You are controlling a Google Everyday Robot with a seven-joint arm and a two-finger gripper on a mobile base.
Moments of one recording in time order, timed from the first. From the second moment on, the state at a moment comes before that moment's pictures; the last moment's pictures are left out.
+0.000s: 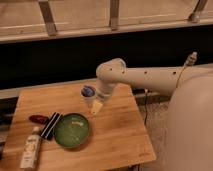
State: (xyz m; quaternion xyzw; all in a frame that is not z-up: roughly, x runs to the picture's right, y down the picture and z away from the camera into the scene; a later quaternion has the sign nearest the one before) arm -0.030 0.087 0.775 -0.35 -0.03 0.25 0.90
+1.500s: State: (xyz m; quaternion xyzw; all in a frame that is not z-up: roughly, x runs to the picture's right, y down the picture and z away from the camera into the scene) arm -0.087 0.192 0.811 -0.46 -0.01 0.25 0.85
